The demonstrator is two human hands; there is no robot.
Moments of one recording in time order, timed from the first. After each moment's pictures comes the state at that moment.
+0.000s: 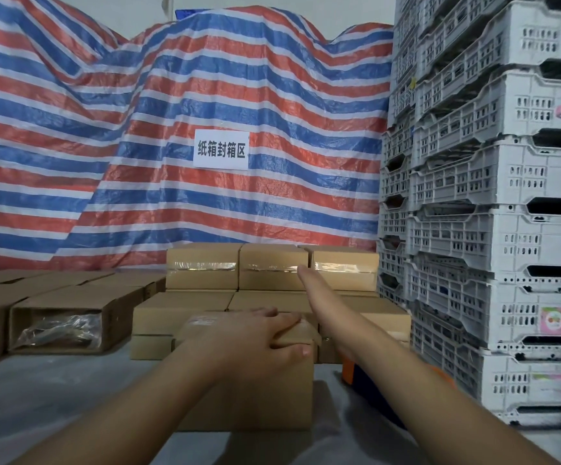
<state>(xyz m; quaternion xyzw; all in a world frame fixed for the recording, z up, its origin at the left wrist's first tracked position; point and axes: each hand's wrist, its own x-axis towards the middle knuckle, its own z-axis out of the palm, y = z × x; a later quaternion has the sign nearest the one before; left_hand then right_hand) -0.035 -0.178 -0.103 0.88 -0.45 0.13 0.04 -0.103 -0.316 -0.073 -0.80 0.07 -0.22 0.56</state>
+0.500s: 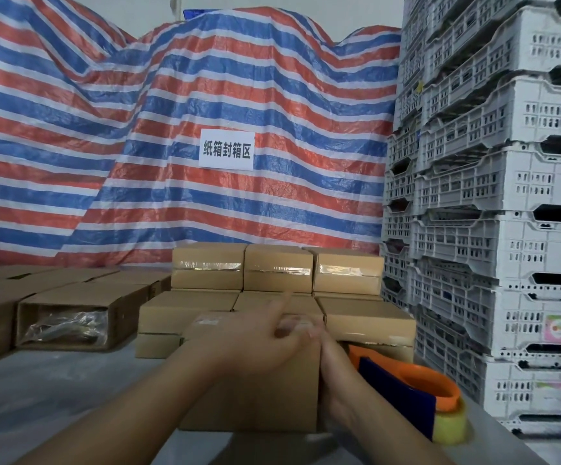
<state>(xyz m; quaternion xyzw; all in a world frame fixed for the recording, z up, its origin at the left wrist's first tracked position) -0.041 -0.172 -0.098 0.85 -0.46 0.11 0.24 -0.098 -0.317 -0.155 -0.65 0.15 -0.18 0.72</state>
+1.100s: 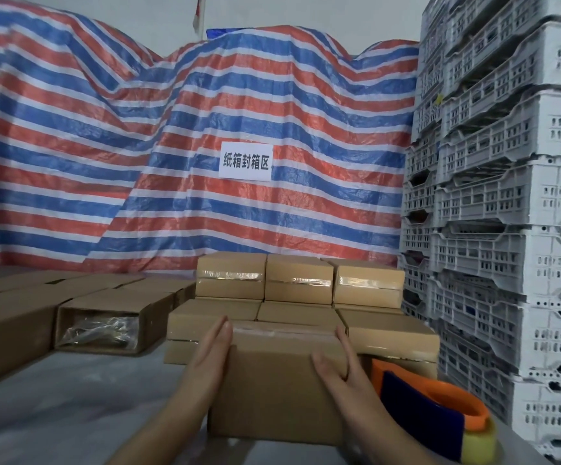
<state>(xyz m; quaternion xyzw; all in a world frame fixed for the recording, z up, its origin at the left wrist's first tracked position) -0.034 -0.107 -0.147 0.68 -0.20 0.03 0.70 -0.125 -0.292 -0.154 -0.75 0.08 -0.22 0.62</state>
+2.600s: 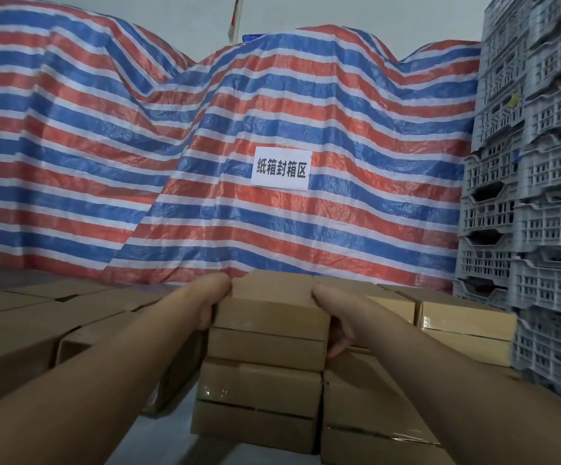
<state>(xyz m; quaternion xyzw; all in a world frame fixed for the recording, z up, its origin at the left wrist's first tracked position) 0.202 -0.076 -0.023 0.72 -0.07 -0.09 0.69 0.129 -0.277 -0.016 -0.81 0.25 -0.04 0.53</state>
